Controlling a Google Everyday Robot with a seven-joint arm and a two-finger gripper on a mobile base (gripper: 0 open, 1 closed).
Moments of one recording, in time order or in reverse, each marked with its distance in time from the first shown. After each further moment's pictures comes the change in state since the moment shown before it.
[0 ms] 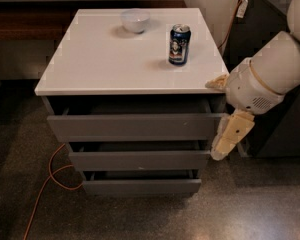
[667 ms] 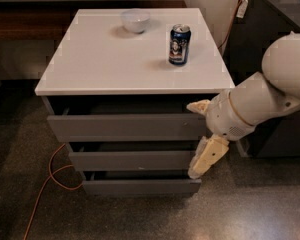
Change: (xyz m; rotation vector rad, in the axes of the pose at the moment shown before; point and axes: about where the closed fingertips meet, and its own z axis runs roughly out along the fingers) arm -0.008 0.020 0.069 -0.037 -0.140 0.018
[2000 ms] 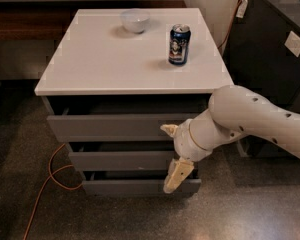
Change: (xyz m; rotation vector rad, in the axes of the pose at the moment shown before) arm 0.012 -0.001 0.120 -0.010 0.016 -0.121
